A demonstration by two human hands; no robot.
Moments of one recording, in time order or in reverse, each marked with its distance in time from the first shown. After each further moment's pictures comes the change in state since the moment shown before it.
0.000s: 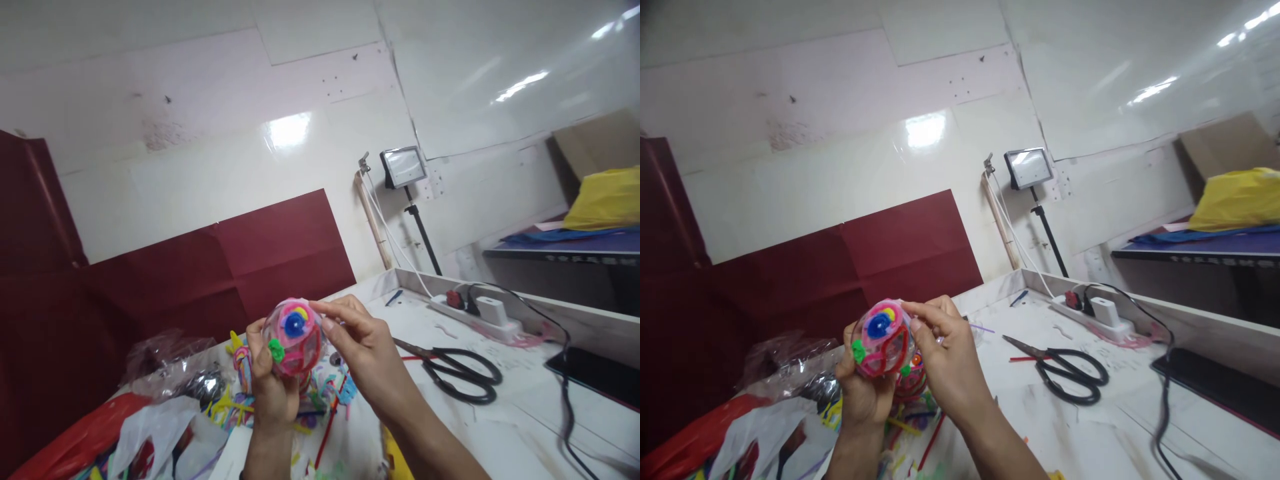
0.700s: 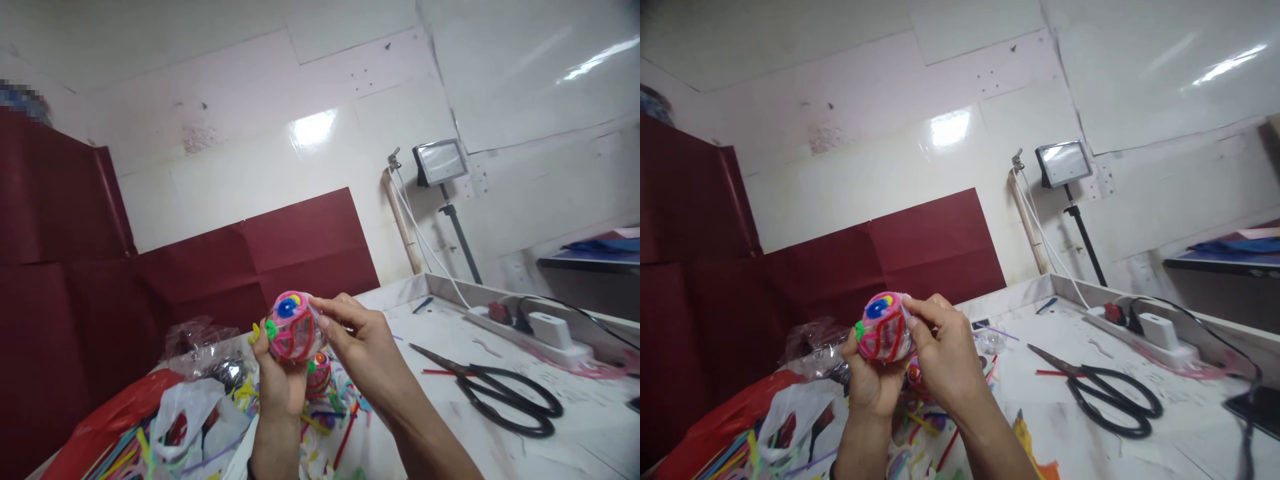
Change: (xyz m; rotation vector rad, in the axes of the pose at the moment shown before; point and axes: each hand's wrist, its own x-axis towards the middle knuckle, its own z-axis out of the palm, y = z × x) left_hand 0.010 0.017 -0.003 -0.133 0.240 -0.163; right_hand 0.013 -0.002 0.026 -0.072 -0.120 -0.031
